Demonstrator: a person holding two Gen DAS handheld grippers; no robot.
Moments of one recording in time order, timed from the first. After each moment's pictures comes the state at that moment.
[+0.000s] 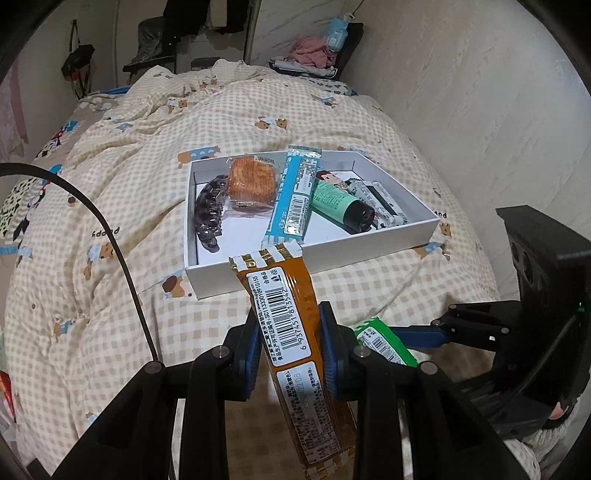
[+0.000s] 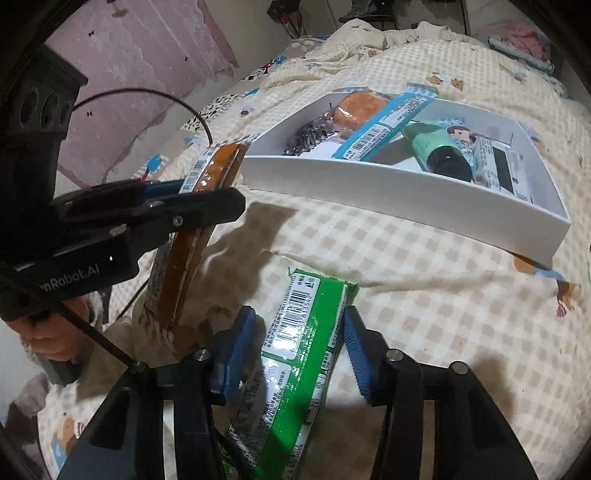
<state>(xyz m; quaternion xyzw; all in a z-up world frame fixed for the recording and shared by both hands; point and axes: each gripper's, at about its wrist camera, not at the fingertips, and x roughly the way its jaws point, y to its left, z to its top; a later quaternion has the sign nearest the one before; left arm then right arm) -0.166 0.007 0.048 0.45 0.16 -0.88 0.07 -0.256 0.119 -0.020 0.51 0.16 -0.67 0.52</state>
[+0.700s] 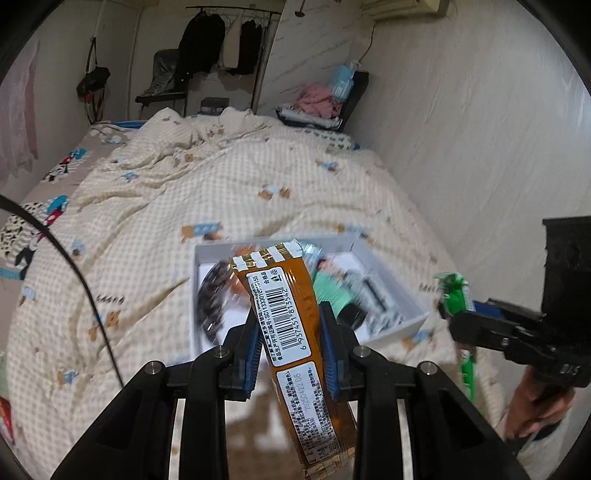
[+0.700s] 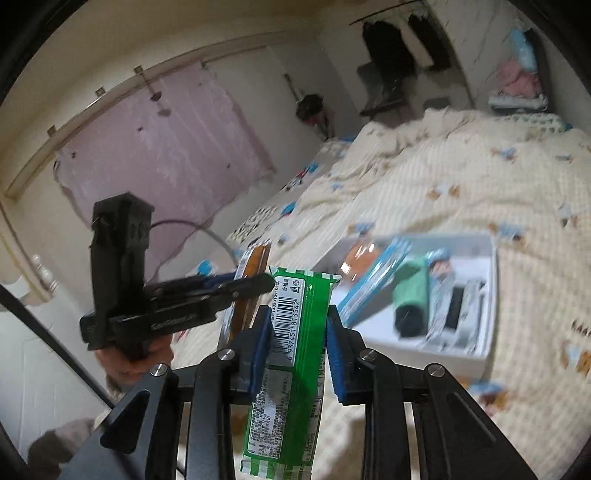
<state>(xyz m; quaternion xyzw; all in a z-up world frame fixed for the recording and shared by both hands) -0.205 -0.019 0.101 0.35 0.18 -0.92 0.09 -0.324 0.148 0.074 0.37 -0.01 -0.72 0.59</state>
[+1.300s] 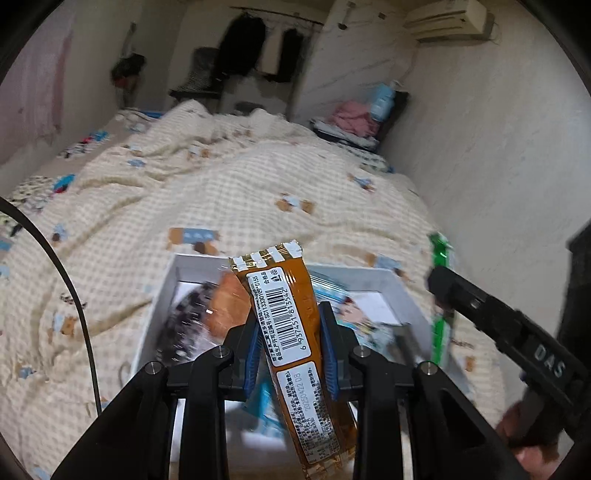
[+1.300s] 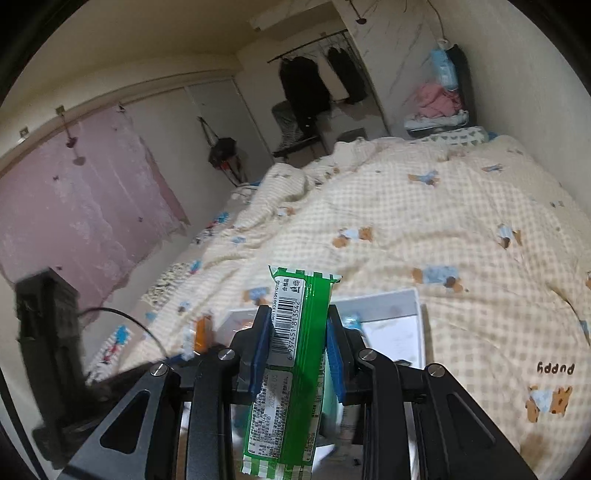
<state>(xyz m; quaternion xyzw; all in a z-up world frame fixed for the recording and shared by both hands) -0.282 -0.031 0.040 0.32 0.22 -0.91 0.17 -0.389 0.108 0.040 0.33 -0.03 -0.84 0.44</state>
